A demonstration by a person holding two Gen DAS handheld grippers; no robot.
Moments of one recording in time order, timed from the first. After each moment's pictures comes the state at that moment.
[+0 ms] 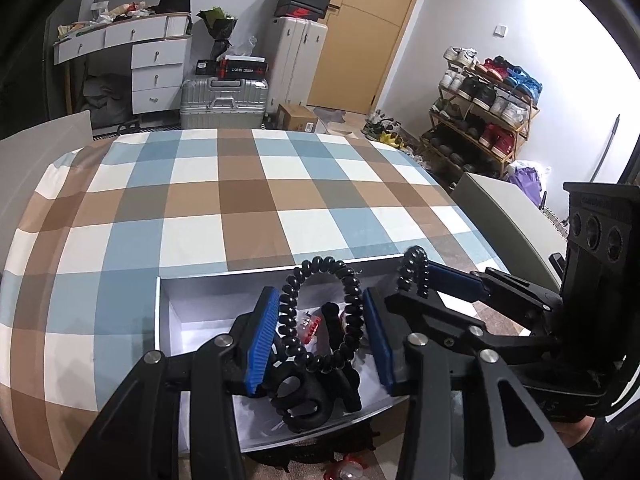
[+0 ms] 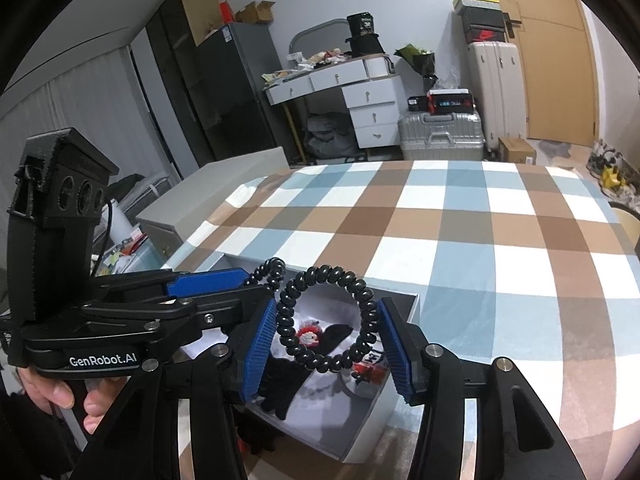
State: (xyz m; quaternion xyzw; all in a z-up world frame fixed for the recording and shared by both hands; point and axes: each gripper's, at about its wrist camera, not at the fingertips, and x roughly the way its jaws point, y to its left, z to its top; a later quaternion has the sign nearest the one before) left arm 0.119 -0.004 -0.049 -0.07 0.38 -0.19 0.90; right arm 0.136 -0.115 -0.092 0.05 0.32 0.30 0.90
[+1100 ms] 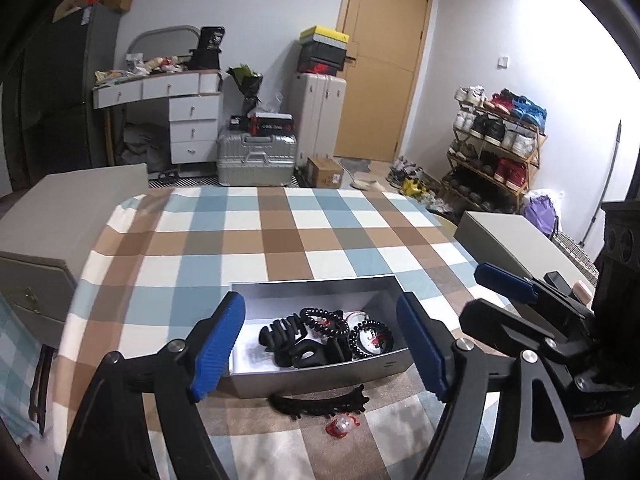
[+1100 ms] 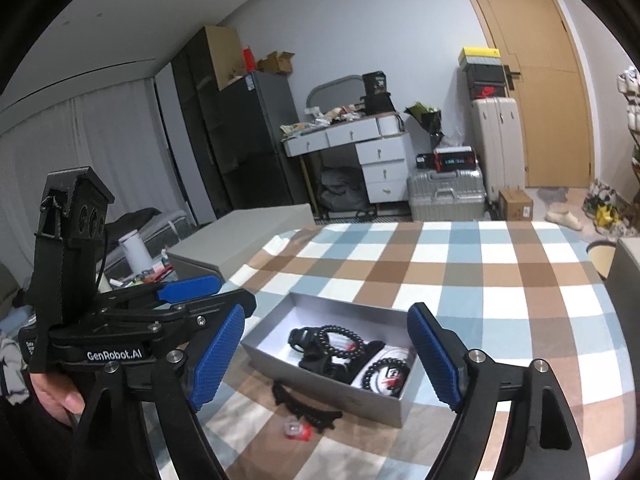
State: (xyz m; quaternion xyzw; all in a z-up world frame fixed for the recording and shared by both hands) left arm 0.054 0.009 -0.007 -0.05 0.29 -0.12 0.95; right arm 0.052 -0.128 -0.035 0.06 0.22 0.31 0.92
